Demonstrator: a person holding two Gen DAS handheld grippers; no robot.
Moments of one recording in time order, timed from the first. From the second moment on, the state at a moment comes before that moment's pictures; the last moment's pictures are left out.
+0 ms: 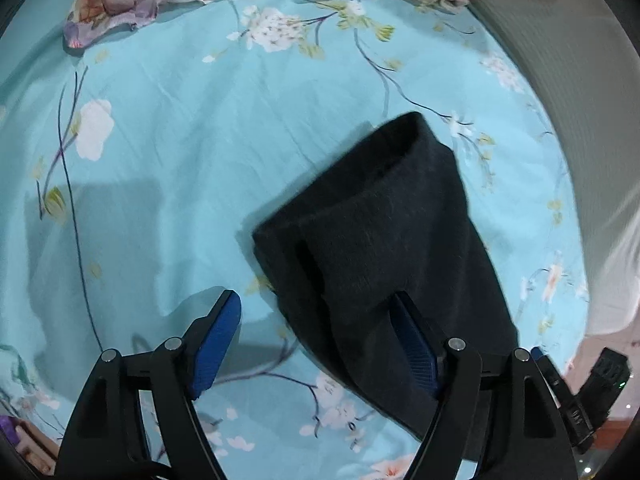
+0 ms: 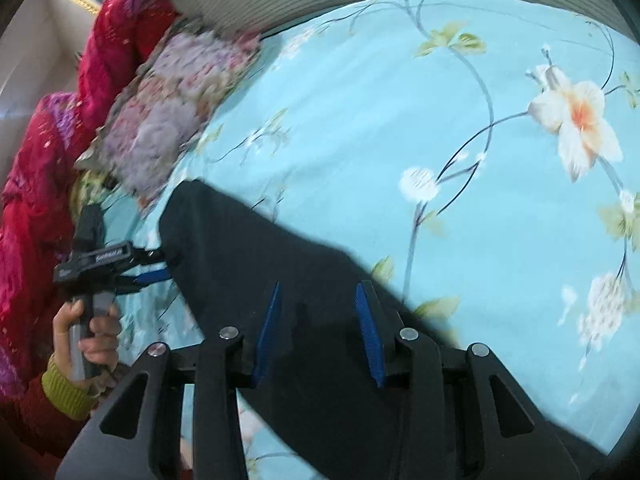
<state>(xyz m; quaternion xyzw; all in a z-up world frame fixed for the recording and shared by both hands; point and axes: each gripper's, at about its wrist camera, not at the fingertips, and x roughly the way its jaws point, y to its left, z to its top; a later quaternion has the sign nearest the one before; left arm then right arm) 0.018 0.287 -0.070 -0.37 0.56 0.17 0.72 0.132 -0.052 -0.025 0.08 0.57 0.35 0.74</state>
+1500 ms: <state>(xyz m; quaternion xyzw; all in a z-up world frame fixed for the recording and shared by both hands) 0.041 0.229 -0.054 0.02 0.51 0.17 0.84 0.156 0.023 -0.034 -0.13 0.51 0.25 0.81</state>
